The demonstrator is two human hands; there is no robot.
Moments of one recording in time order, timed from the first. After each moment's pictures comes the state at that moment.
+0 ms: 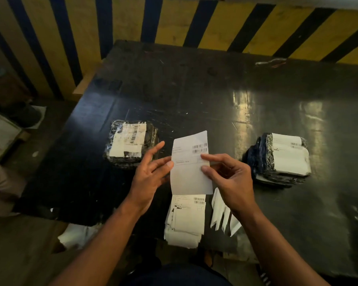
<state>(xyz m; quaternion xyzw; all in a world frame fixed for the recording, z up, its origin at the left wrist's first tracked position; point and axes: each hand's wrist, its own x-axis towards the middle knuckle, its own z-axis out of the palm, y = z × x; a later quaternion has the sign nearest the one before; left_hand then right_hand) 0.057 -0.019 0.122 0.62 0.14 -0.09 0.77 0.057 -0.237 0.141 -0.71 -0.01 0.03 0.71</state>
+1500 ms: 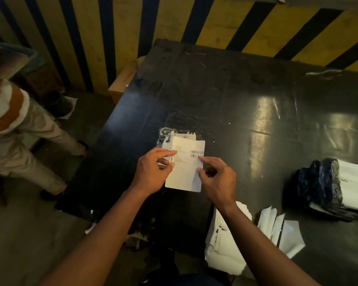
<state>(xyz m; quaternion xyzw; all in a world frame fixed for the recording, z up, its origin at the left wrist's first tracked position) 0.117 0.141 0.101 0.89 0.09 0.02 0.45 0.127 -0.058 0.074 -0.85 0.02 0.00 0.52</state>
